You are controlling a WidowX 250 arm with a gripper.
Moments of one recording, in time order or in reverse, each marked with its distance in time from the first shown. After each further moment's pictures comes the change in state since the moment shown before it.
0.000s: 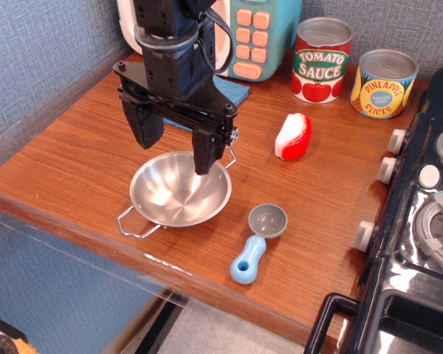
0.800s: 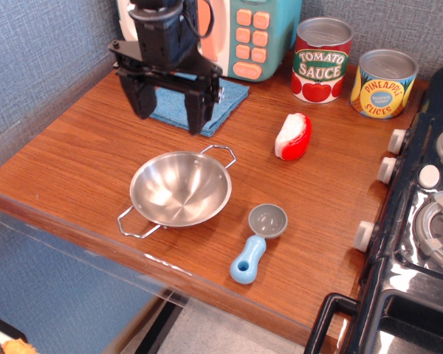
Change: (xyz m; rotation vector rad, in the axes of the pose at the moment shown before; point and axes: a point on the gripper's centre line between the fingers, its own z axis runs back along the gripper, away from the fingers) arm 0.047 0.050 -0.021 -0.019 -0.002 0.121
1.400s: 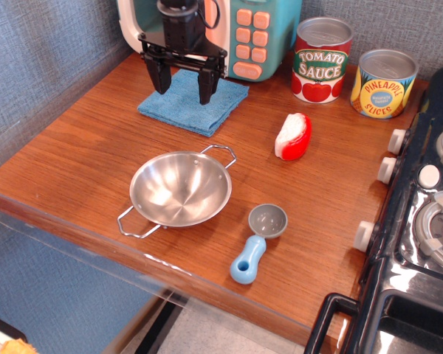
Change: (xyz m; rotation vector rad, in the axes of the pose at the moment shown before) arm 0.100 0.040 -0.078 0.051 0.000 0.081
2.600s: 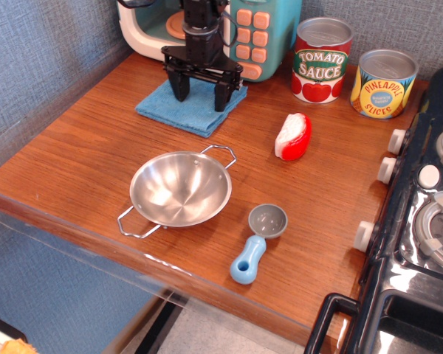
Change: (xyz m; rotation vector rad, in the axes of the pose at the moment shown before) arm -0.001 0.000 -0.032 0.024 0.066 -0.038
